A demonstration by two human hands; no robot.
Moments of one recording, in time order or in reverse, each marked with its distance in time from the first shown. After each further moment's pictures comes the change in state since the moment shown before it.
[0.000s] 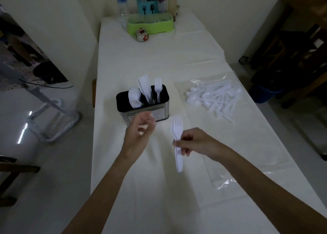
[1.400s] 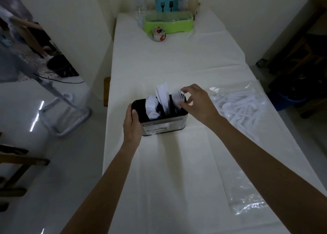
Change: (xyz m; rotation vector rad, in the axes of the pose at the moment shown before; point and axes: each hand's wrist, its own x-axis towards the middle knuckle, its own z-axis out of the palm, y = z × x) left_hand 0.088 -0.052 -0.037 -0.098 0.340 -0.223; right_hand 0.147 -0.059 -0.036 -0.646 0.516 -0.465
